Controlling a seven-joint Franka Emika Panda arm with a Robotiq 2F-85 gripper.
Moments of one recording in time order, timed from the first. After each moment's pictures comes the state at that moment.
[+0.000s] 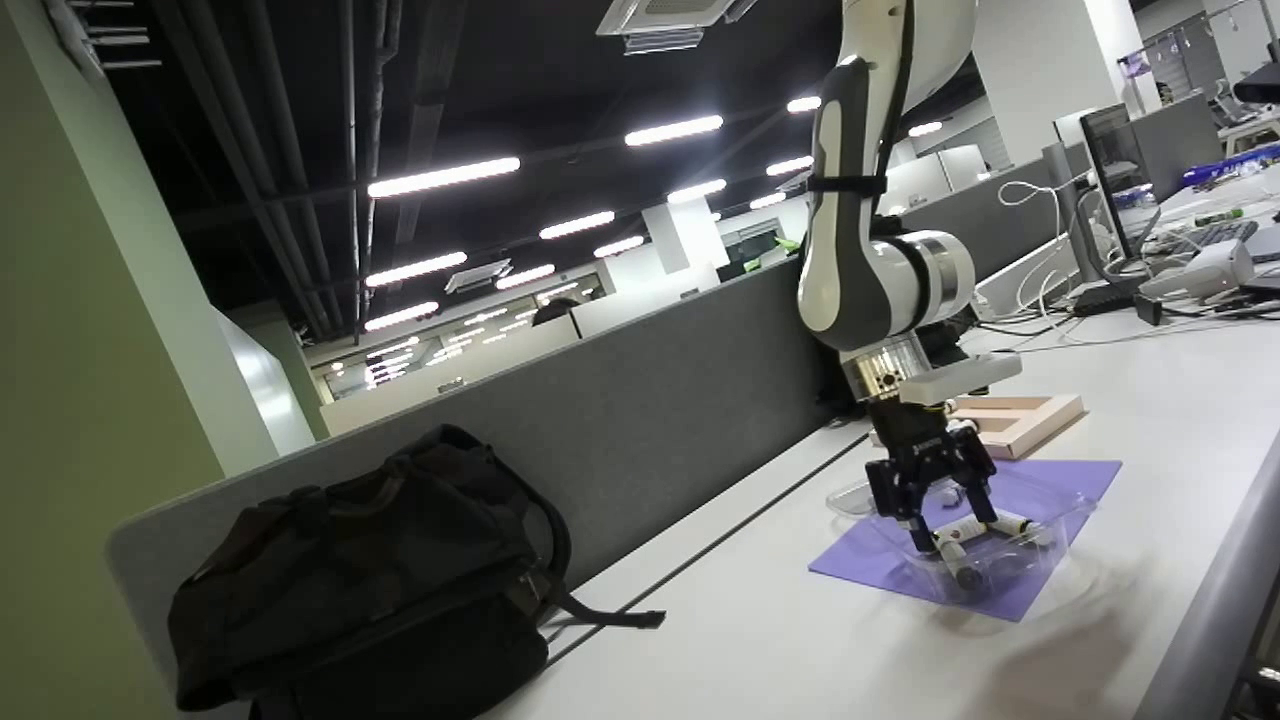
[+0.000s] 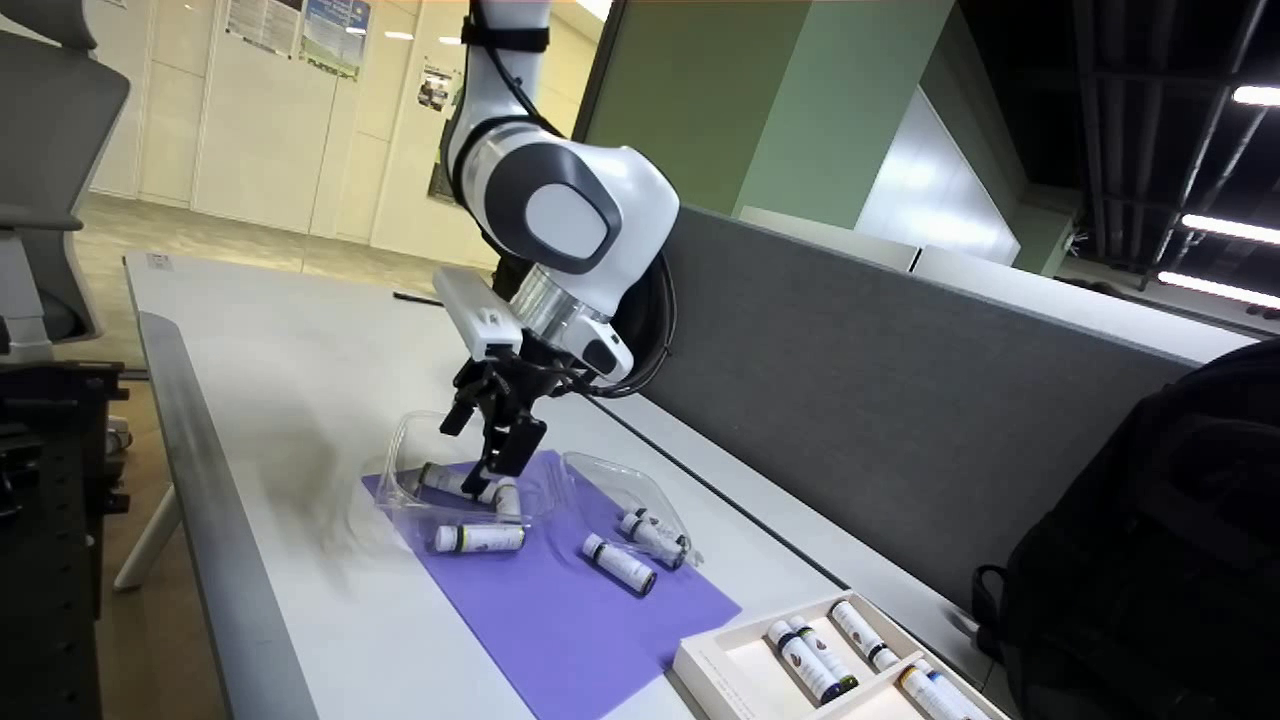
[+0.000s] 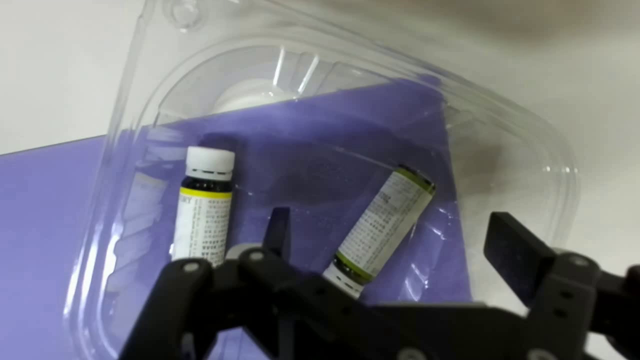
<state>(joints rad) 0.00 0.44 0.14 -2.40 0.34 2.65 -0.03</state>
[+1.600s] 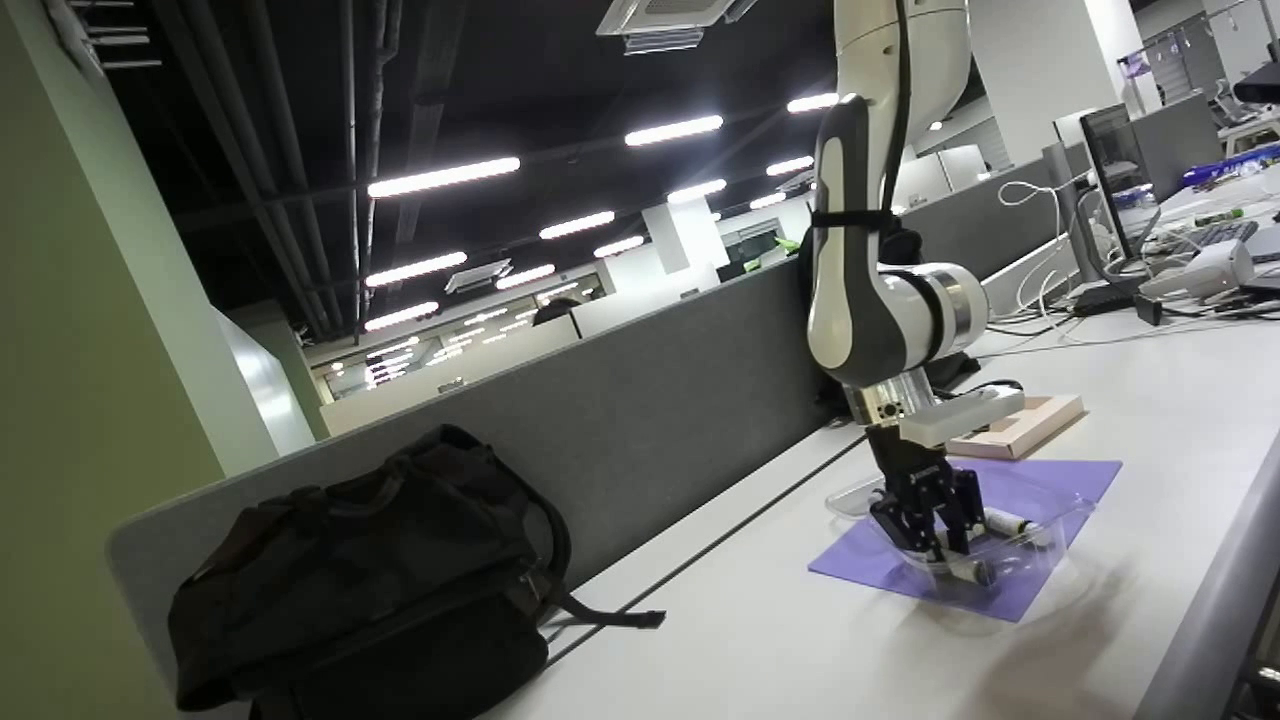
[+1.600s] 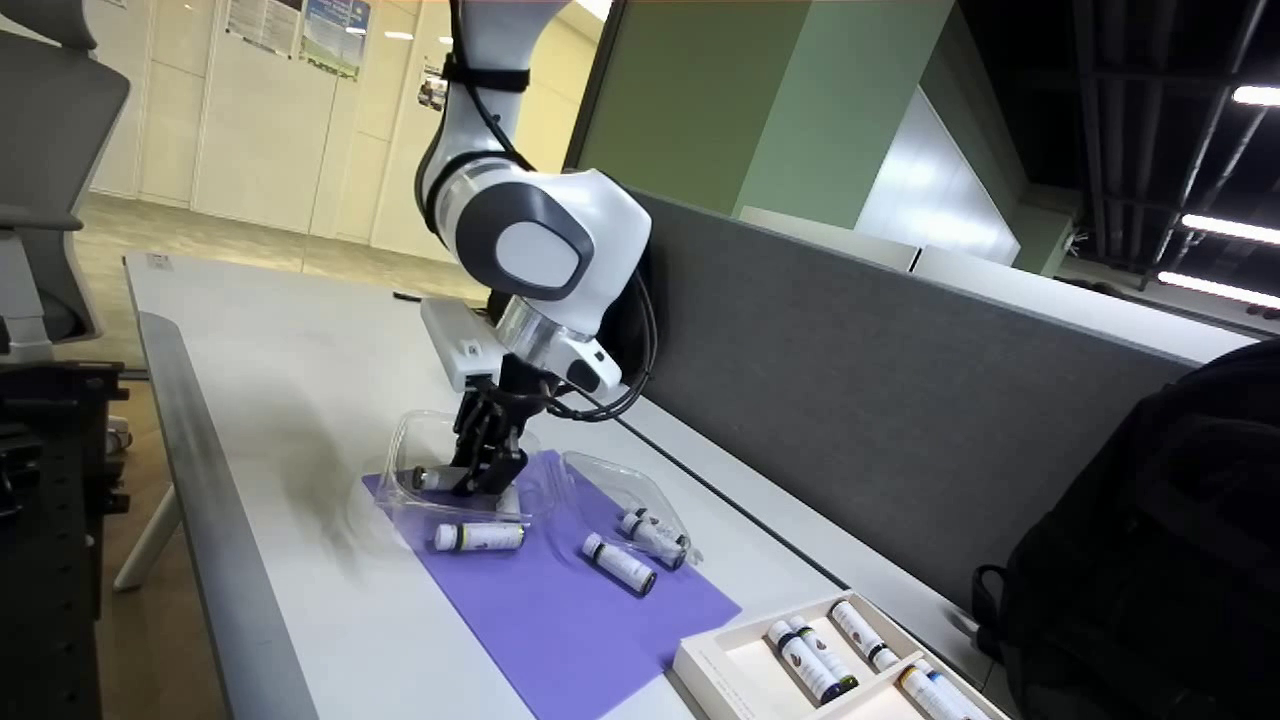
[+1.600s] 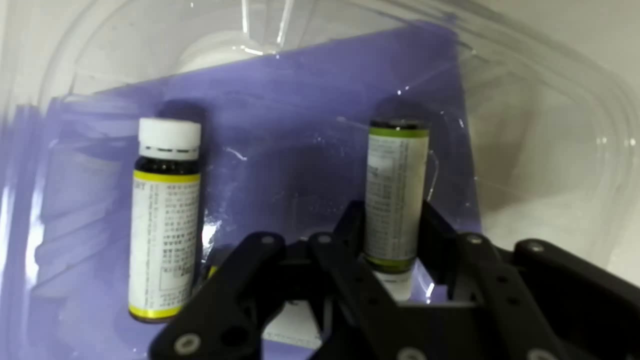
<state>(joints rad) 0.02 0.53 0.16 -2.38 0.34 2.82 0.02</state>
